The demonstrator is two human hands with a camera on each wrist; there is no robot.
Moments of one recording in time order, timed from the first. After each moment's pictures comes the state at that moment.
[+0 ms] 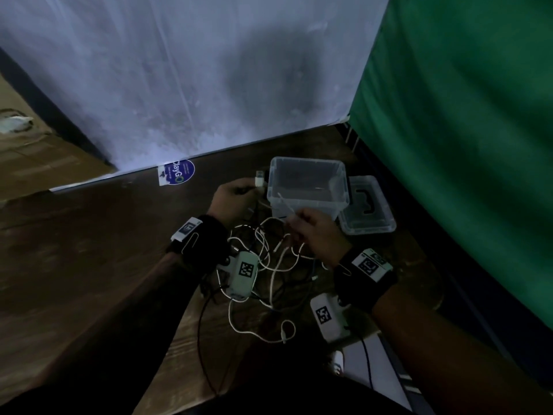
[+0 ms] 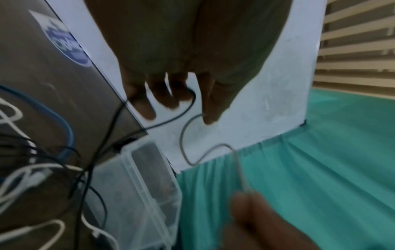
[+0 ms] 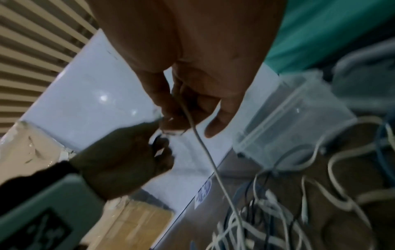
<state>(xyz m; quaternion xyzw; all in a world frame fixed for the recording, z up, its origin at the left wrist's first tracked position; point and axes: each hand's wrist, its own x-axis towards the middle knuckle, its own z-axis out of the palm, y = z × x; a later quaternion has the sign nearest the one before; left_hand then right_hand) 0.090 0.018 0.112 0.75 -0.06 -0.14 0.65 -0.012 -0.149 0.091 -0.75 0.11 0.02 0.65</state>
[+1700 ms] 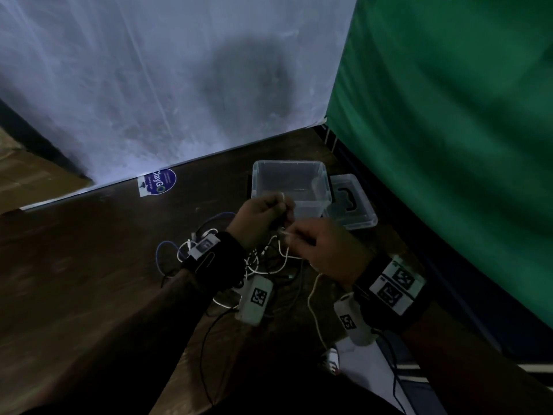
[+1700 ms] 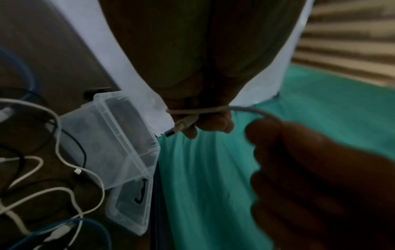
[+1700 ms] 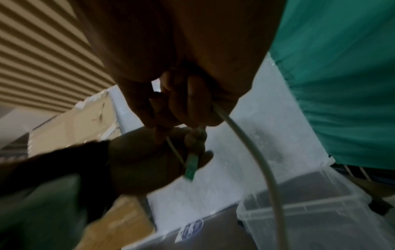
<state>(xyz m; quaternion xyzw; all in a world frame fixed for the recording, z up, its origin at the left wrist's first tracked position) 0.039 -0.026 0.124 0.63 -0.17 -0.29 0.70 -0.065 -0.164 0.142 -0.91 -0.04 0.00 0.42</state>
